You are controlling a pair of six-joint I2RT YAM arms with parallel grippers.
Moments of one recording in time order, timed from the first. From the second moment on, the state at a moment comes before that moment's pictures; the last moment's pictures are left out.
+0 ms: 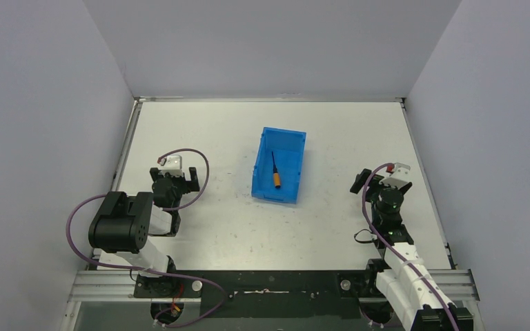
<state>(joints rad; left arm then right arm) -0.04 1.62 0.23 1.17 -0.07 -0.02 0.04 0.74 0.20 0.28 0.22 0.22</state>
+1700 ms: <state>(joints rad) -0.04 1.62 0.23 1.17 -0.07 -0.02 0.04 0.70 0.20 0.28 0.24 0.22</state>
